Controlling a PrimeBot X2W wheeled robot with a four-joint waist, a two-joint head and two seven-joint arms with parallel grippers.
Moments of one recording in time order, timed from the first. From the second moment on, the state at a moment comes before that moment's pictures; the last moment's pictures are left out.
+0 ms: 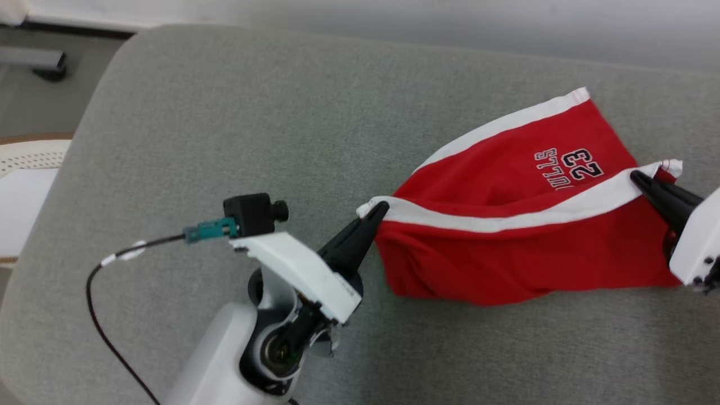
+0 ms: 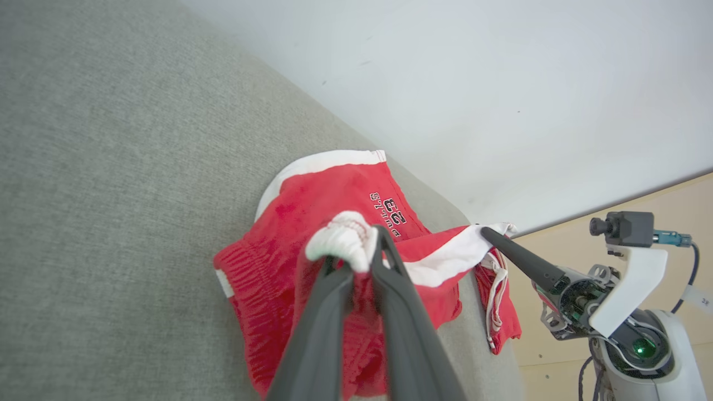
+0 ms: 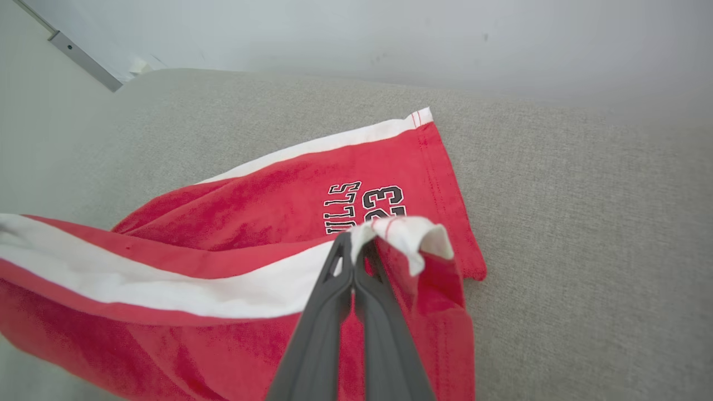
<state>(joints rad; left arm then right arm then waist) -0.45 0.06 -0.39 0.06 -0.96 0.02 0.28 -0.47 -0.33 0.01 -0.06 0.67 0.13 0.83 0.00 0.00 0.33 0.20</state>
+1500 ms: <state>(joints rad) -0.68 0.15 -0.67 0.21 -0.80 0.20 -0.25 -0.71 -0.55 0.18 0.23 0.56 0.13 0.60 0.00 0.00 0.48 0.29</state>
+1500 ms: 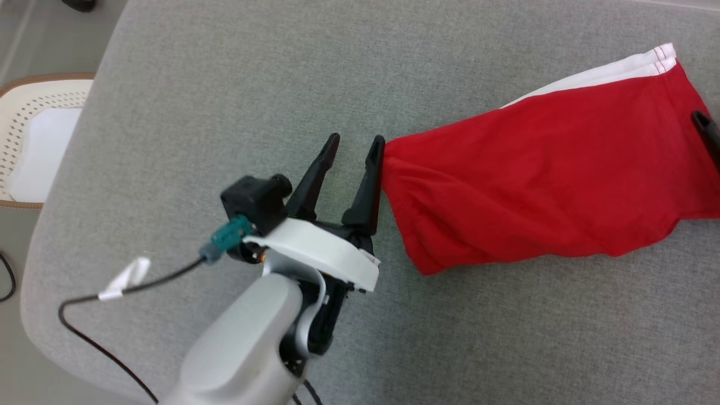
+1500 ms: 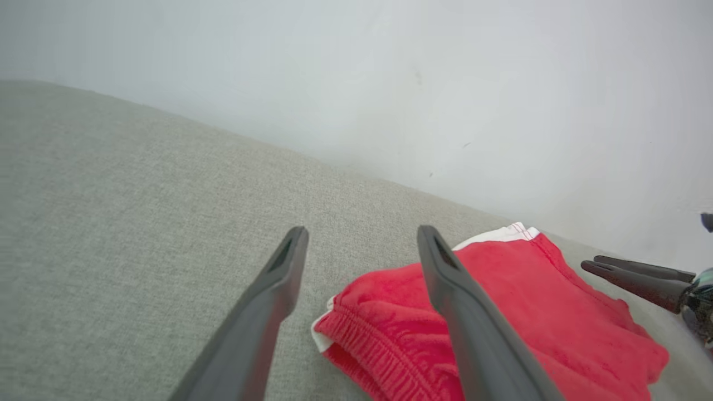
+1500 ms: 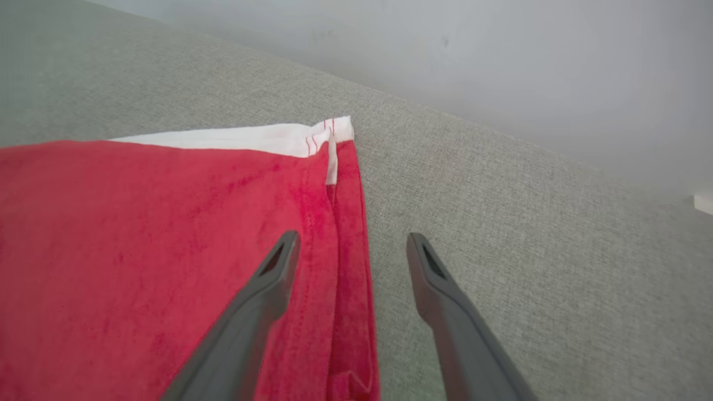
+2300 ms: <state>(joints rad) -0.30 0.05 -0.47 0.06 -0.30 0.16 -0.26 -0.69 -0.48 0.12 0.32 0.53 0.13 0.74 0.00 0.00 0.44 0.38</state>
